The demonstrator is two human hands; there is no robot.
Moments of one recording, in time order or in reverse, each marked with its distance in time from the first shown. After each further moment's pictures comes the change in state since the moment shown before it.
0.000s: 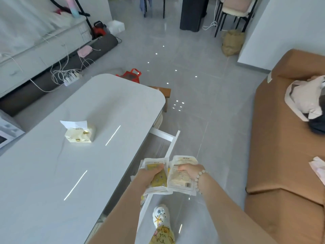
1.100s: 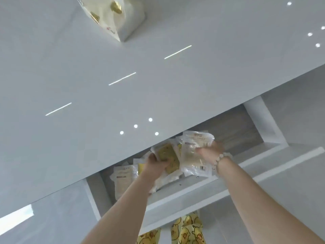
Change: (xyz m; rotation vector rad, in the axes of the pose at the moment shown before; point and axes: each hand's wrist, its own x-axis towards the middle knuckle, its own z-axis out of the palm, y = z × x) left_hand 0.367 -0.155 -0.077 -0.405 0.422 -0.338; right_hand 0.416 0.005 0.230 -0.887 -0.413 -0.031
